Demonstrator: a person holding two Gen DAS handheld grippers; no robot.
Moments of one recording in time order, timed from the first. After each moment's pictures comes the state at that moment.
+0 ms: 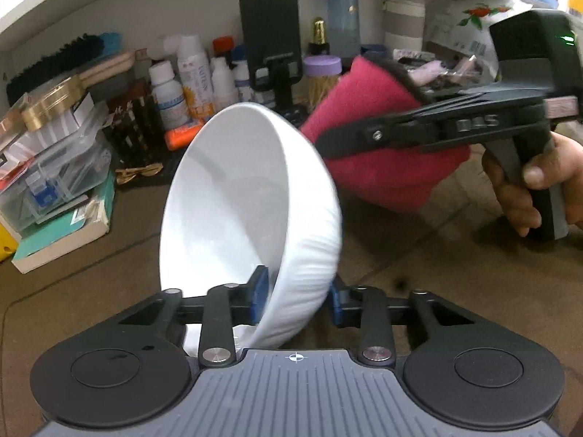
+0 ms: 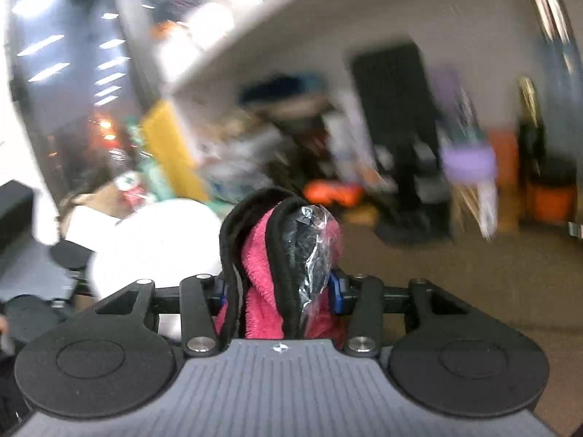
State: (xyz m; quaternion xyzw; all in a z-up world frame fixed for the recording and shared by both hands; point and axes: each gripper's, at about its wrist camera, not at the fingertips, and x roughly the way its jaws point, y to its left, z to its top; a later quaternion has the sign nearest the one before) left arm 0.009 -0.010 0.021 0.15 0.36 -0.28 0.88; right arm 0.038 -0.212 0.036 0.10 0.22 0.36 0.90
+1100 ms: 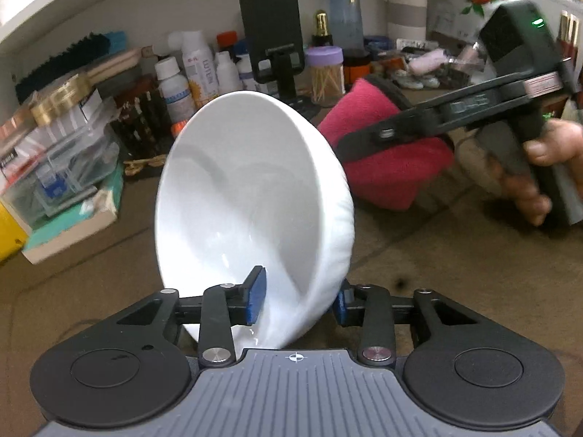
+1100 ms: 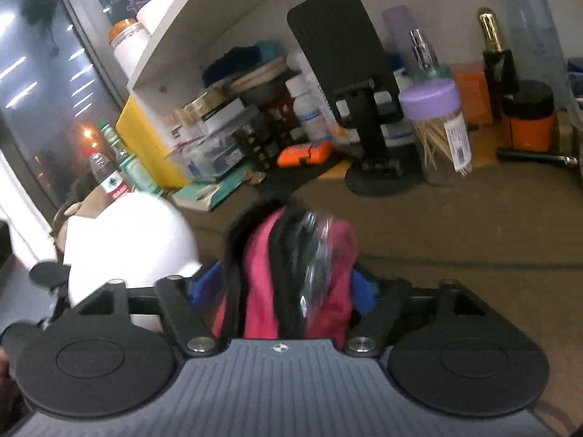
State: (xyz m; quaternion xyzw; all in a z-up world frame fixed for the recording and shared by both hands) left arm 0.002 -0.013 0.014 0.20 0.36 -0.24 0.88; right arm 0.056 -0.237 0.013 0.15 0.33 0.31 0.88
